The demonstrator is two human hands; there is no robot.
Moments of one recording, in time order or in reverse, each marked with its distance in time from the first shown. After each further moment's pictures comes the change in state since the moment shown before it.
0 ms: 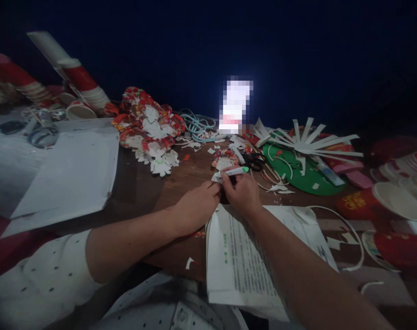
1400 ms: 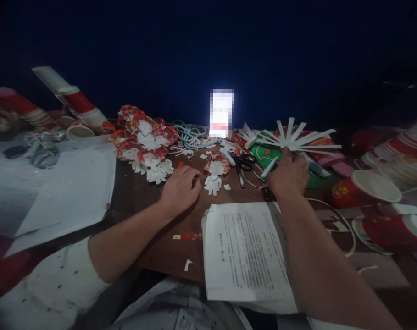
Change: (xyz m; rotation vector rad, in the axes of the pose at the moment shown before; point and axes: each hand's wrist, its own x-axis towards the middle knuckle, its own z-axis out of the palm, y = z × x) left_hand 0.003 -0.034 0.000 -0.087 0.451 -0.388; right_hand 0.022 0.079 -0.070 -0.522 0.160 0.525
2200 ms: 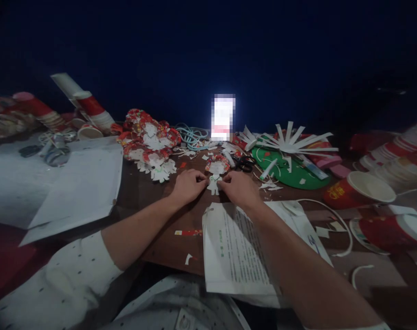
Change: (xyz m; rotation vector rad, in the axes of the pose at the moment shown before) left_hand 0.016 0.004 0.012 -0.236 -0.164 -0.265; right_hand -0.057 -0.077 -0.008 0.267 -0.466 -0.280
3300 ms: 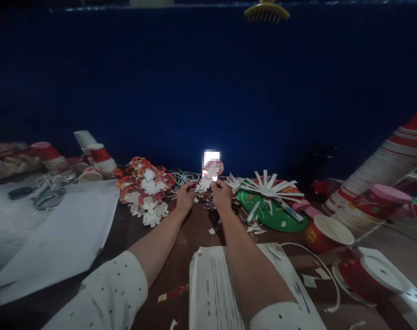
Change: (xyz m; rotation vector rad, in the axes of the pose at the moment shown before) left_hand 0.122 -0.012 0.025 -0.844 0.512 0.012; right_hand 0.117 -0.008 0.018 0.709 0.531 -0.061
